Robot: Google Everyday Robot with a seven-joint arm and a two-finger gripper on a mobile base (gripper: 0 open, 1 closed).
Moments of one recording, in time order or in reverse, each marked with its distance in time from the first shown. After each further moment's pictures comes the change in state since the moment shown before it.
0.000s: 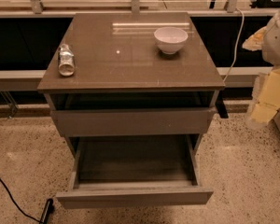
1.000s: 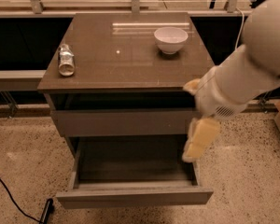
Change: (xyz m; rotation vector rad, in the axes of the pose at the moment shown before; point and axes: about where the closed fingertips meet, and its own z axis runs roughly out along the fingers) arm -0.066 0.043 0.121 -0.085 -0.188 -0.091
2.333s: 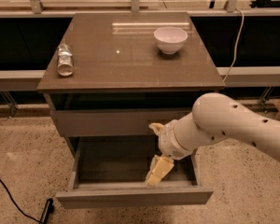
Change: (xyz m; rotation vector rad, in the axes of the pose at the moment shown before) arm -0.022 0.036 0.184 -0.102 -0.253 0.019
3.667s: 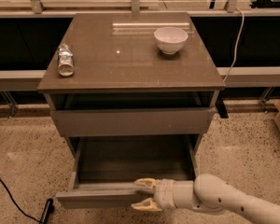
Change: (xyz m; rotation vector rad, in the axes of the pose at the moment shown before) arm 0.098 0.065 0.175 0.050 -0.416 -0.039
